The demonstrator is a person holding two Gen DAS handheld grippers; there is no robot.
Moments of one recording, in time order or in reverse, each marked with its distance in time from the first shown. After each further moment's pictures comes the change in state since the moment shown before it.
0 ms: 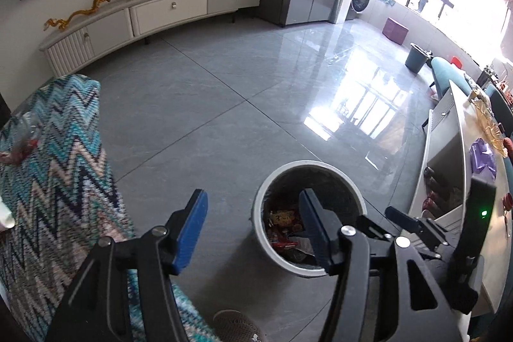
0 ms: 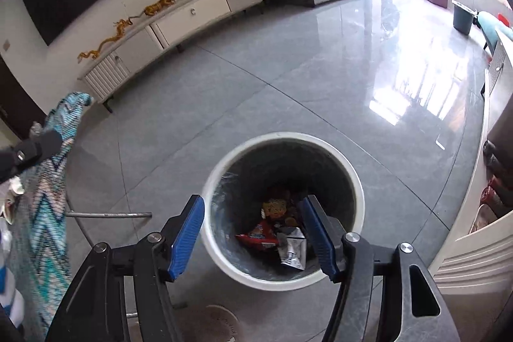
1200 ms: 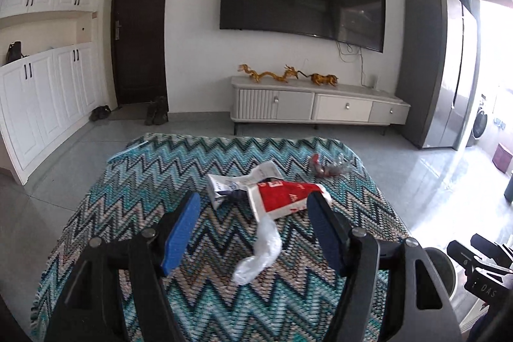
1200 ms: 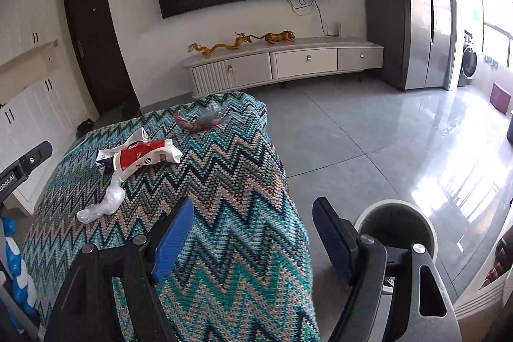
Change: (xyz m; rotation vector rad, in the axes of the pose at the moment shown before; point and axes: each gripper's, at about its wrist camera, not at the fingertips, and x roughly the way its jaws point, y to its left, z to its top) left arm -0.257 0.231 -0.153 -0.402 -0.457 0.530; right arm -0.112 0.267 -0.066 -0.393 -0.188 0.177
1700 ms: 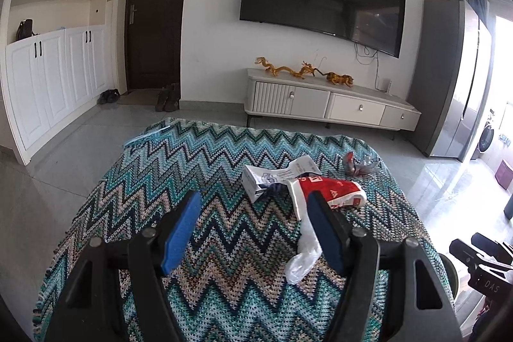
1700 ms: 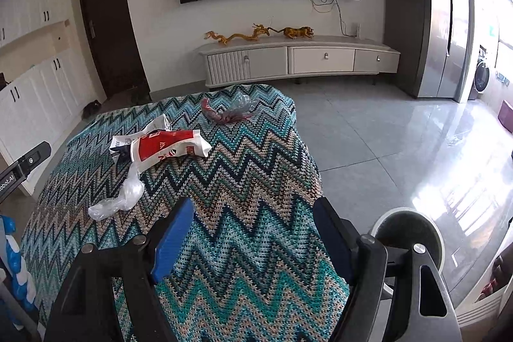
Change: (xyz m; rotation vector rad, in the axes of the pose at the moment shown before) left arm 0.014 0.057 -0.006 -0.072 0.038 0.017; right arm 0.023 0.048 0.005 -0.075 0.043 0.020
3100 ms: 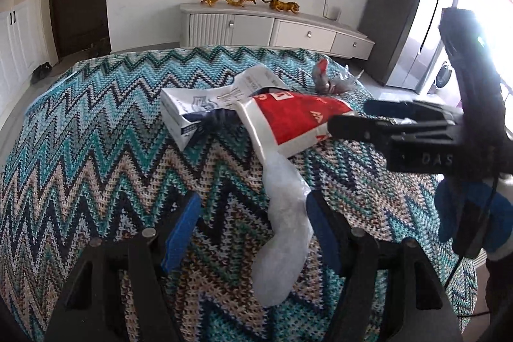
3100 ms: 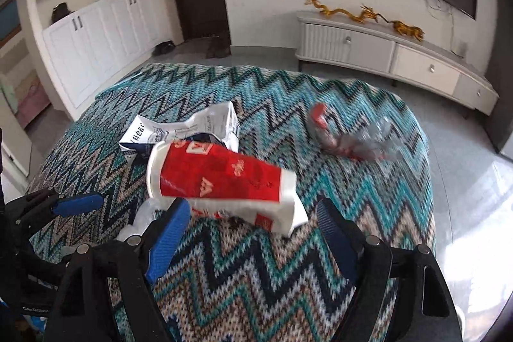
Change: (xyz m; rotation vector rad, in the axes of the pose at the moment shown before) left arm 0.124 -0.021 -0.038 0.143 0.303 -0.259; right arm 0.170 0.081 0.071 -0.335 0.147 0.331
